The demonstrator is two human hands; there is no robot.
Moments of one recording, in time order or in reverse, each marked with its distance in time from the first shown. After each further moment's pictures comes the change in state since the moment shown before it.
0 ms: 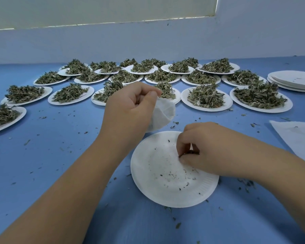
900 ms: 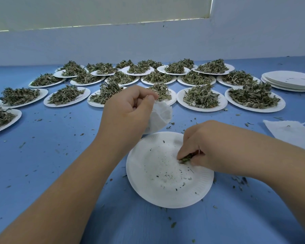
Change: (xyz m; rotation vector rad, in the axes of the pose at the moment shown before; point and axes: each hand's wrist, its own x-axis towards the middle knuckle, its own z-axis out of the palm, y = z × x) left_hand -0.001 -0.001 0.002 0.038 -0.030 -0.009; right_hand -0.006 -0.002 -0.016 -0.156 -0.175 -0.001
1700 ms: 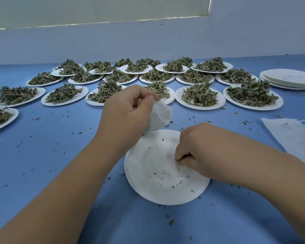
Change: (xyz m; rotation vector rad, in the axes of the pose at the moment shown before) left_hand -0.001 -0.001 0.002 0.033 -0.026 0.012; right_hand -0.003 -0.018 0.006 -0.072 0.019 0.068
